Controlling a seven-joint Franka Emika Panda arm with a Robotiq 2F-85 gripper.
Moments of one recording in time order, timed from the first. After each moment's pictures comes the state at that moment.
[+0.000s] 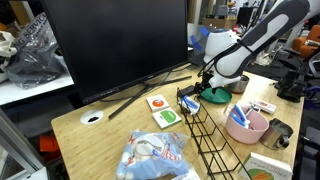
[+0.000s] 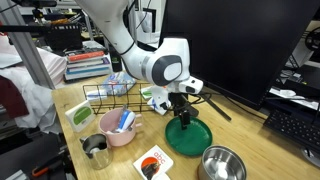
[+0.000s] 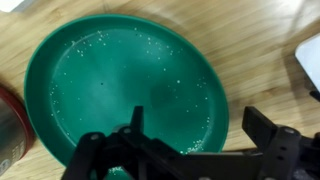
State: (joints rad) arm 0.13 0.57 -0.18 -2.02 -0.12 2.65 0.48
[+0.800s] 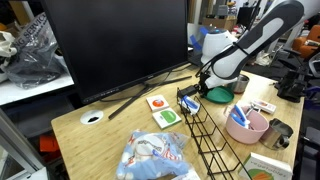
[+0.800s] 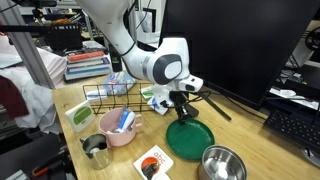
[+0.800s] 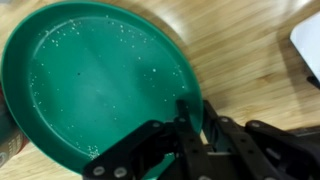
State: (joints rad) arm 0.18 0.59 -0.22 -1.99 -0.12 2.65 0.53
